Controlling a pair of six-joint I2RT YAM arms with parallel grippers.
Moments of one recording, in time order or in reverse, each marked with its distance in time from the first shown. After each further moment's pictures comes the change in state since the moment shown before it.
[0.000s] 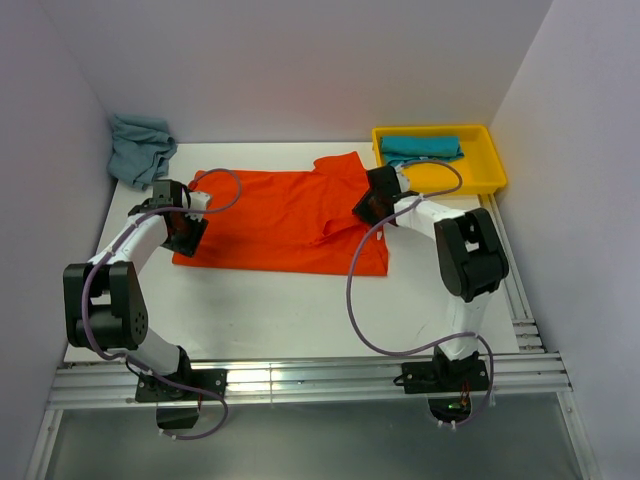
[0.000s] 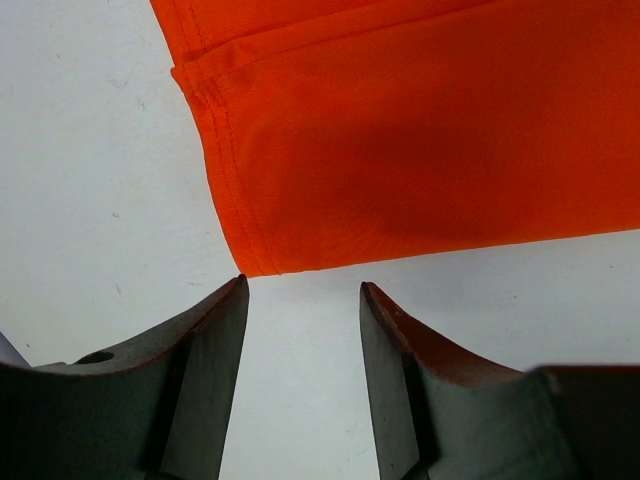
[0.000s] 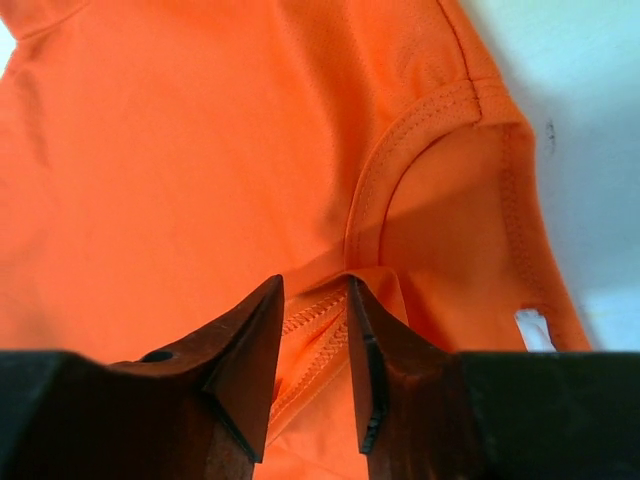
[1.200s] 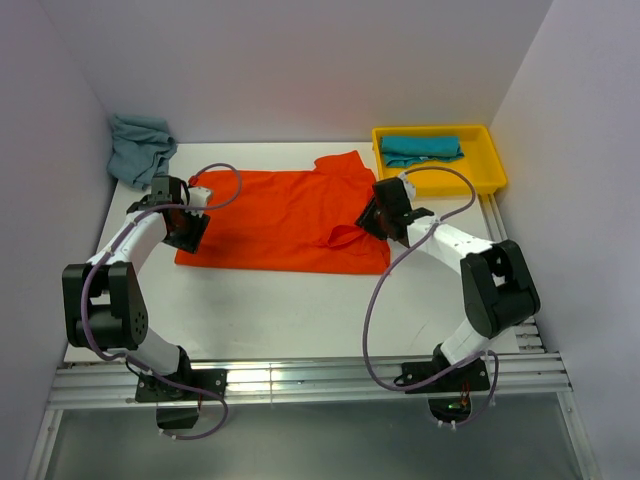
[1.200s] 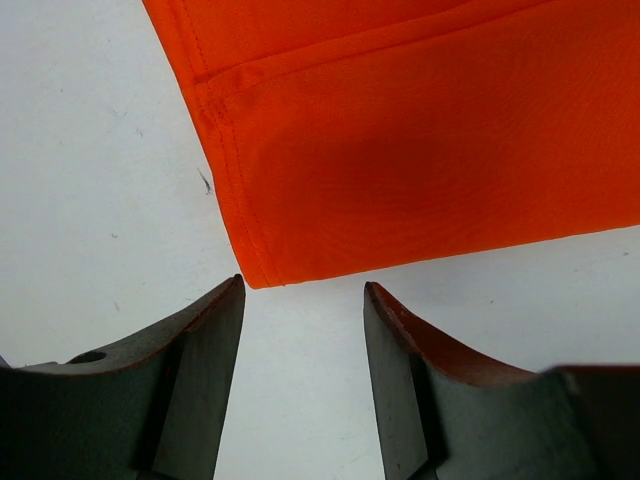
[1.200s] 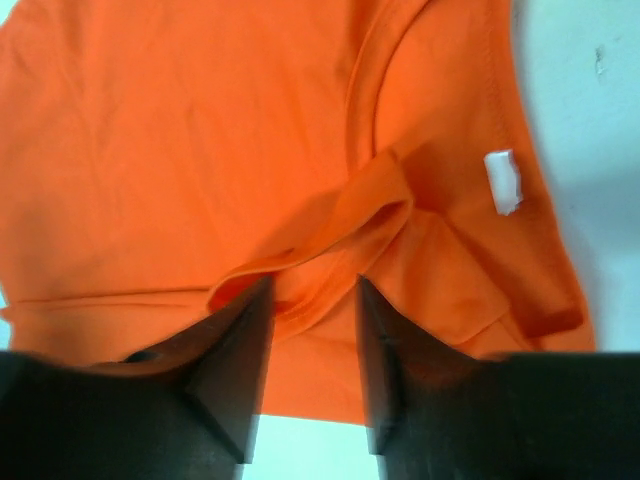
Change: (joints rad) left arm 0.000 0.000 0.031 -0.009 0.051 0.000; right arm 0.047 -0.292 -0.218 -0.005 0.017 -0.070
